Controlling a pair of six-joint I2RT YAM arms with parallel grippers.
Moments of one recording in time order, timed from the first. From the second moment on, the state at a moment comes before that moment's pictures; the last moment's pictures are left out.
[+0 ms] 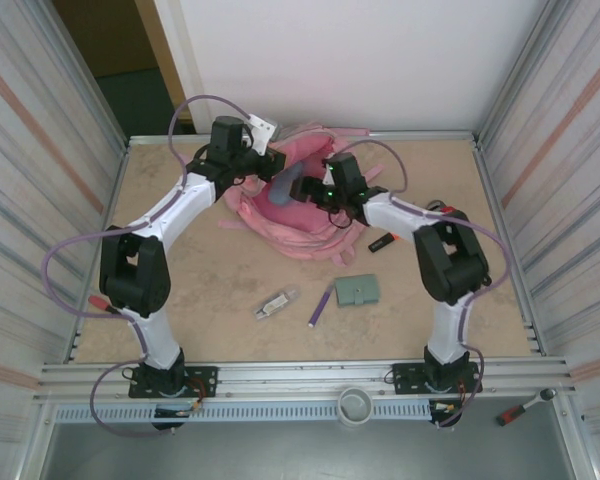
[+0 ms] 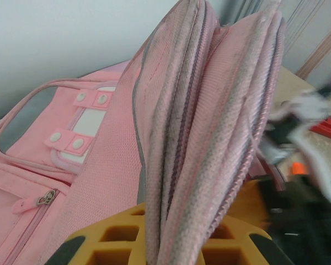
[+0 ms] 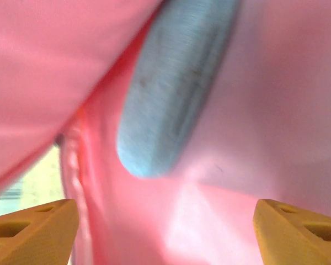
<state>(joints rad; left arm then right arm) -0.37 1.82 1.54 -0.22 0.42 0.05 0.50 1.86 1.29 -0.10 -0.25 0.68</state>
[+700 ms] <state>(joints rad) -0.37 1.82 1.45 -0.12 0.43 0.04 1.00 1.61 1.05 -0.48 -0.07 0.01</state>
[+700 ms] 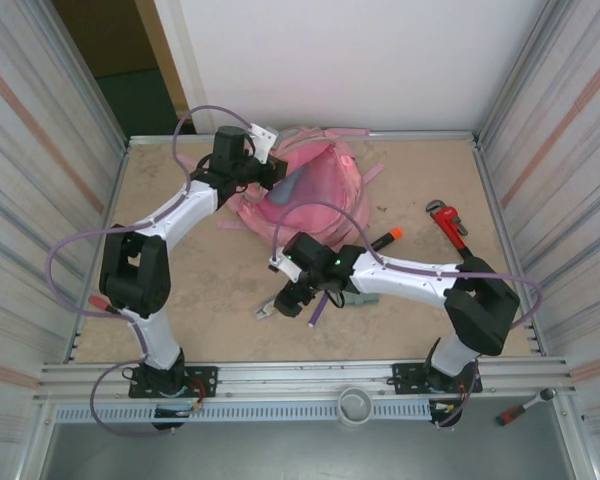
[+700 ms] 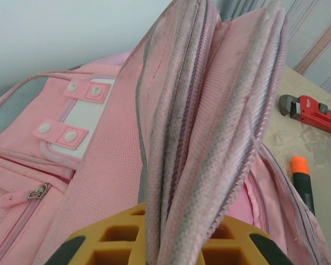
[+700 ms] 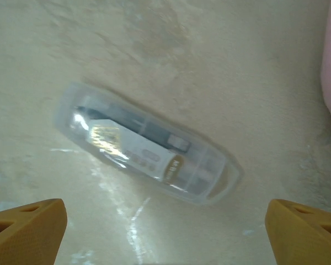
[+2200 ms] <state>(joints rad) -0.37 1.82 1.44 -0.12 0.43 0.04 0.41 1.37 0.60 -0.43 -0.27 0.57</state>
